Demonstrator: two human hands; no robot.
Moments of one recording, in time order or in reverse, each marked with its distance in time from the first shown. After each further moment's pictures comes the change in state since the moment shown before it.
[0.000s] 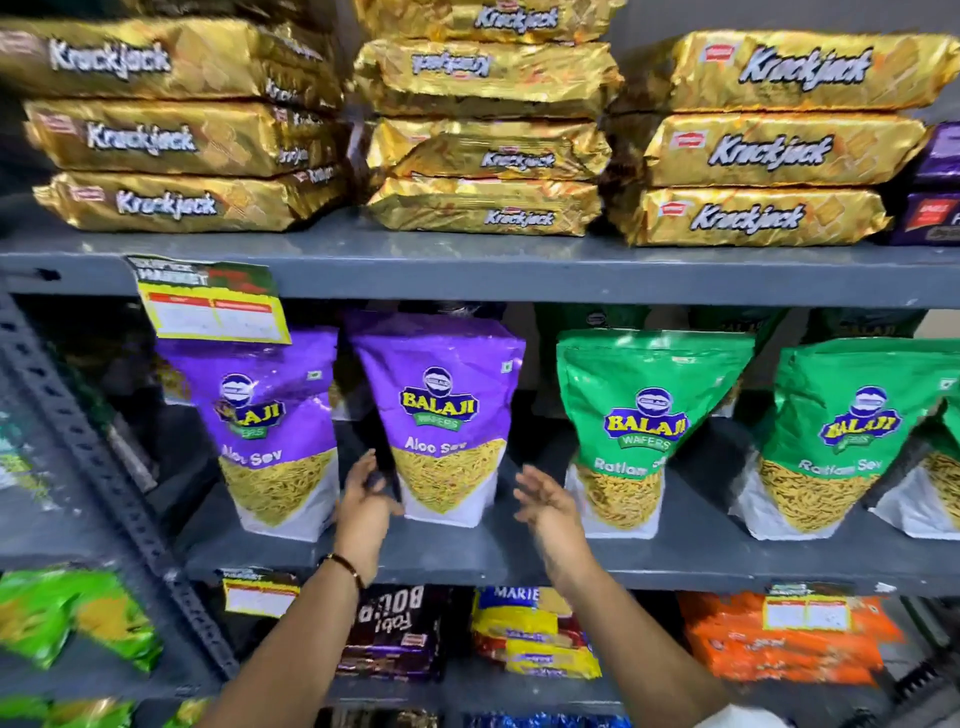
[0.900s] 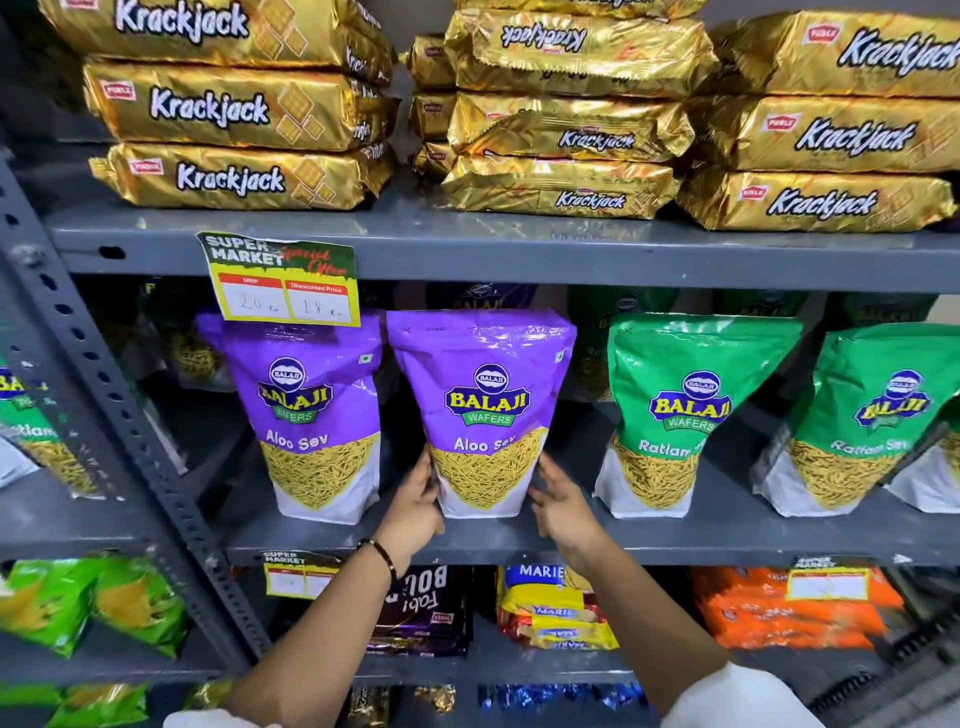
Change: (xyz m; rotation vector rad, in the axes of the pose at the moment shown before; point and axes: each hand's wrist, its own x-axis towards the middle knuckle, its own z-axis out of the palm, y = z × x) left_hand 0.000 -0.005 -0.023 0.205 -0.443 -0.164; right_hand -0.018 0.008 0.040 -0.259 -0.093 0.034
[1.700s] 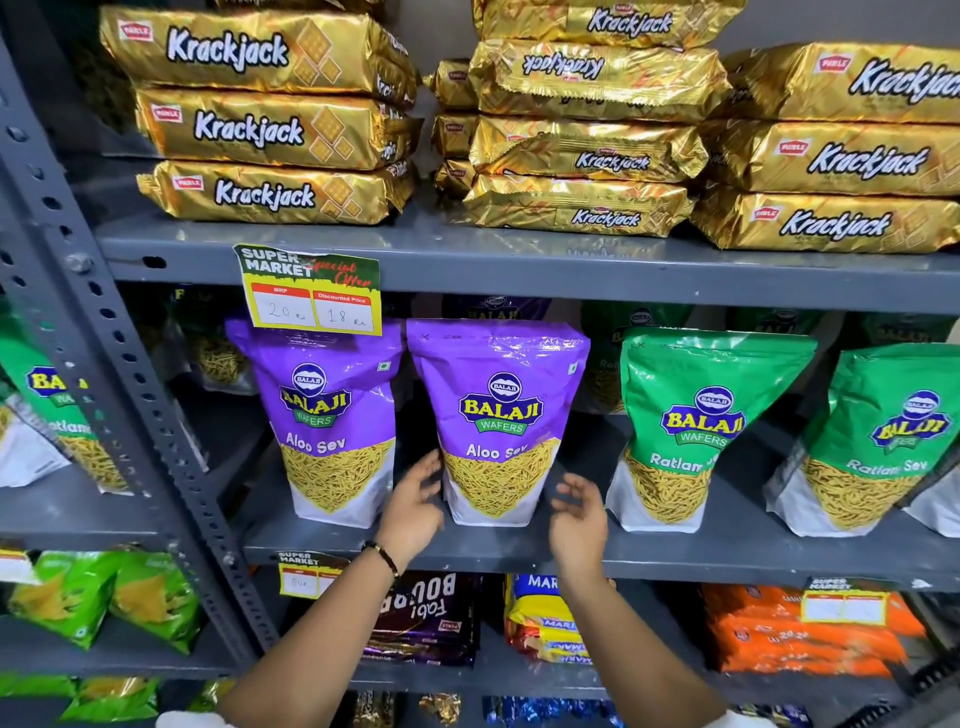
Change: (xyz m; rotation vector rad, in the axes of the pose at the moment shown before) left_hand -0.008 0.013 -0.012 0.119 0.158 0.137; right_hand 0.000 0.017 0.013 0.030 0.448 -0.136
